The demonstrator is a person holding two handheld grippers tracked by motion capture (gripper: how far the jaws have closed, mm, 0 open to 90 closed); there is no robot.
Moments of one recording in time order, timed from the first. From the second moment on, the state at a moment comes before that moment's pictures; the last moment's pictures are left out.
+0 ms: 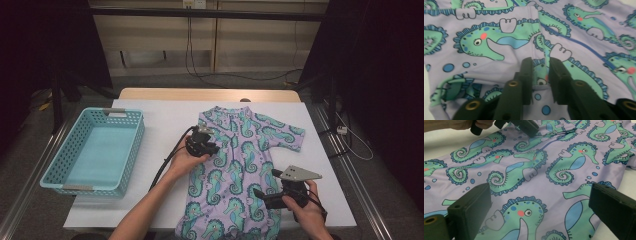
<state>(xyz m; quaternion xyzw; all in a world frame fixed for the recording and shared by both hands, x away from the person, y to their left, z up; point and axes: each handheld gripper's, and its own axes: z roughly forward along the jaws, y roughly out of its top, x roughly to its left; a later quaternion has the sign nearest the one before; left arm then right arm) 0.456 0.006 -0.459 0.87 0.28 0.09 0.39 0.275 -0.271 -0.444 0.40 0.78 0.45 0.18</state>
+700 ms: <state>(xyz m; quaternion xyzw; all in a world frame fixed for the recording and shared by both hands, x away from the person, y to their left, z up) 0.468 0.011 -0.460 0.83 0.34 0.02 0.44 0.274 -0.272 -0.444 0.40 0.78 0.45 0.18</state>
